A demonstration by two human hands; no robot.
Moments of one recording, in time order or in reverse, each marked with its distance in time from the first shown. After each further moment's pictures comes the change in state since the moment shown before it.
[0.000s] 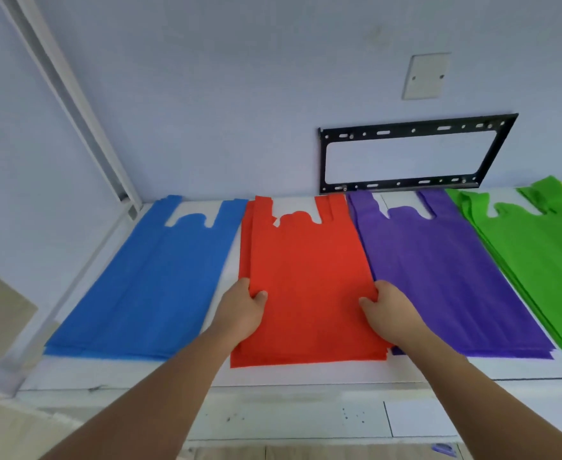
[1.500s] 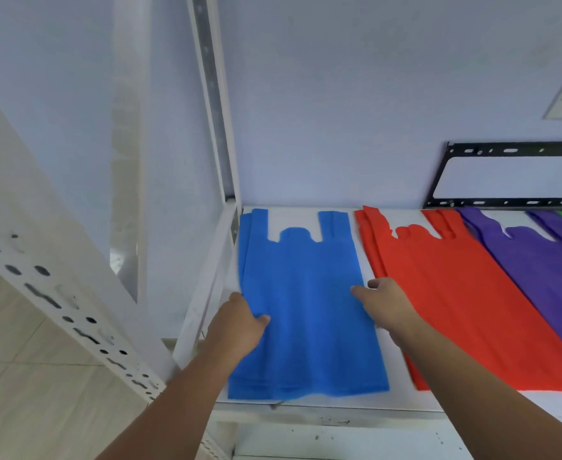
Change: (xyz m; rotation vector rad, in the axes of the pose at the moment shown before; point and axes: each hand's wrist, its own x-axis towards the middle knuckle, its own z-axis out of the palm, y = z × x) left_hand 0.027 -0.215 -0.188 -0.057 -0.055 -0.203; right_hand -0.039 -0.257 0.162 0.397 -0.140 0.222
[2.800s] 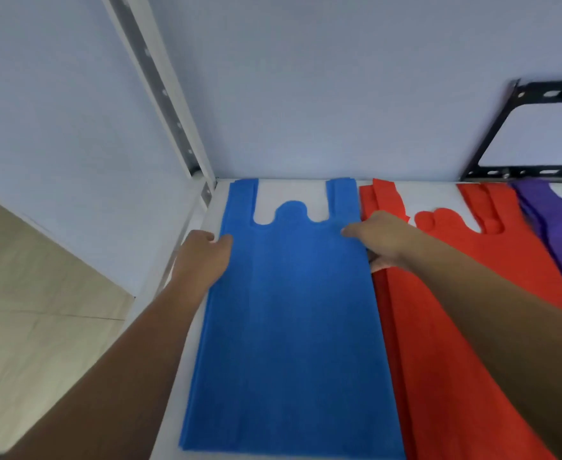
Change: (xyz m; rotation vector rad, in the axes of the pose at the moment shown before) left_hand 0.129 0.083 0.002 -0.124 0.202 -0.157; right_hand 0.173 -0.064 -0.040 -0.072 -0.378 0.030
